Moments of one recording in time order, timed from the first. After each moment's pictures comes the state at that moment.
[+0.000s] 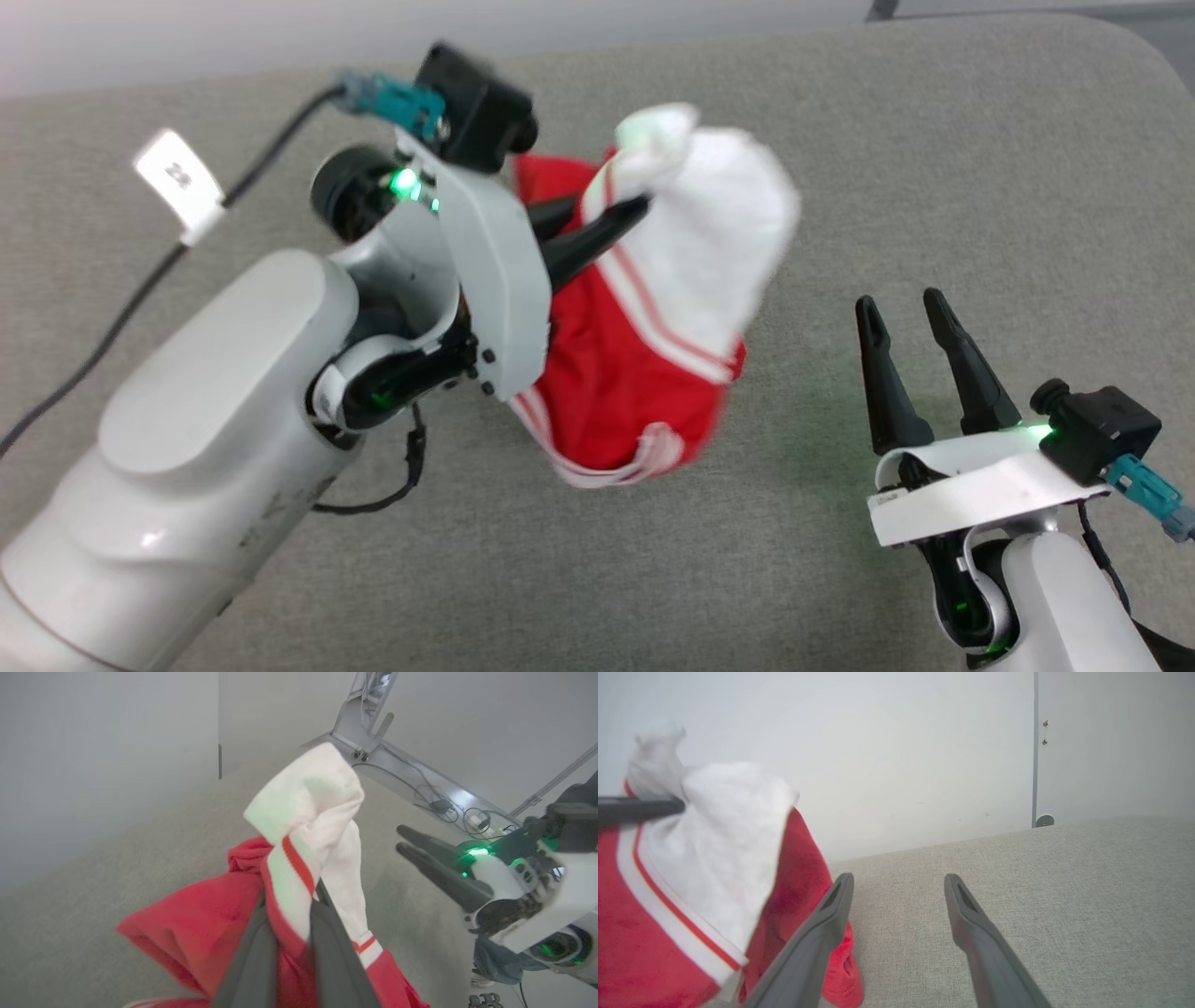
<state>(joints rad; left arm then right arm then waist) -1.00 0.51 -0.81 0.10 -1.04 -0.12 0.43 -0.32 -0.08 0.18 0.20 0.42 0.13 -0.26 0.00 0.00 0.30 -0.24</state>
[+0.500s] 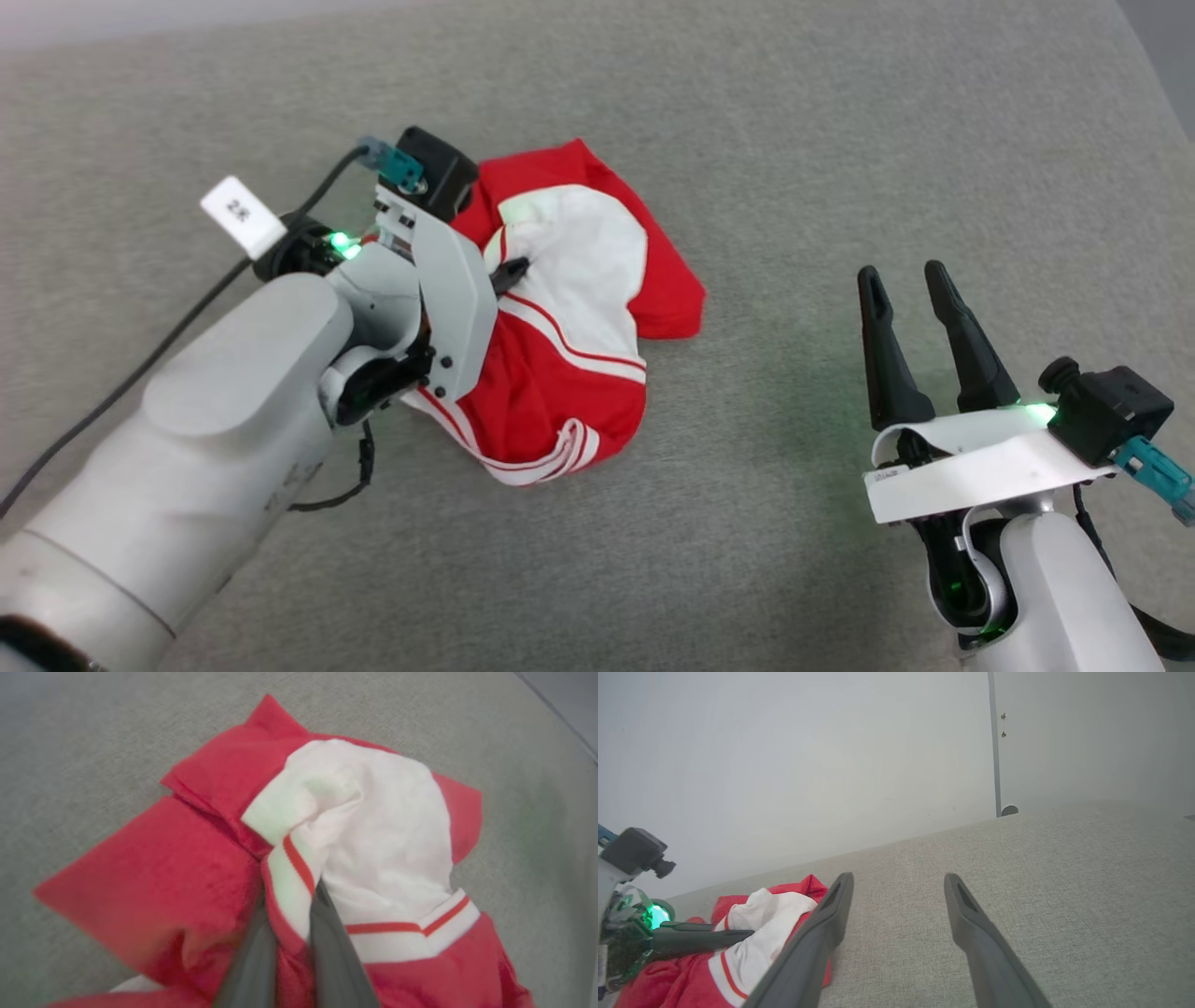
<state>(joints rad) -1.06 0.48 -1.01 0.54 -1.00 -0.13 0.35 -0.35 -0.06 0.17 0.19 0.45 0.13 -0.26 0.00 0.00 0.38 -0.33</state>
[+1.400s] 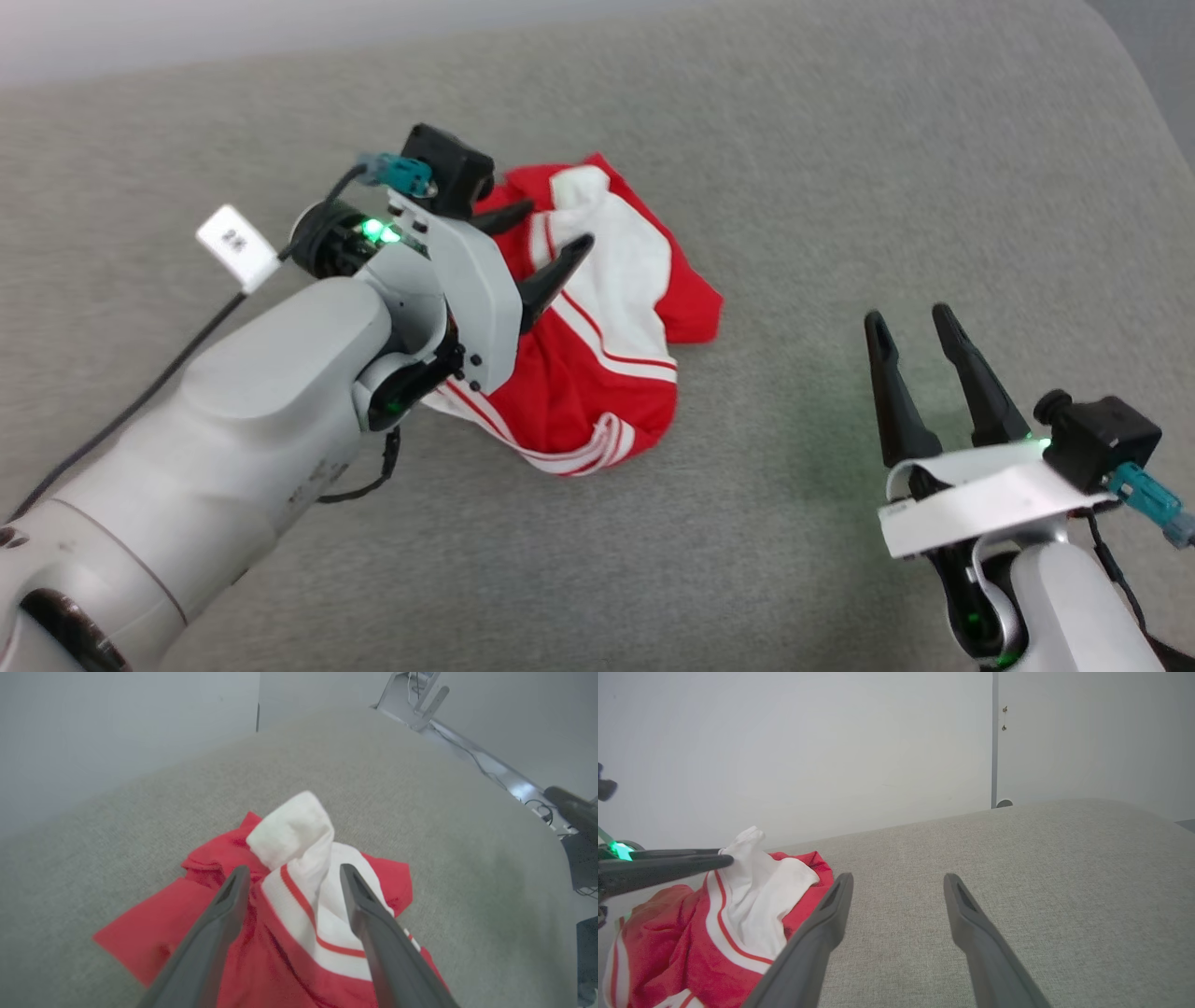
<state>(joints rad) -1.16 0.46 -1.25 0.62 -1.16 -0.13 0.04 -0.32 -0.09 0.17 0.23 0.41 0.13 -0.26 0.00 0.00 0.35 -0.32</state>
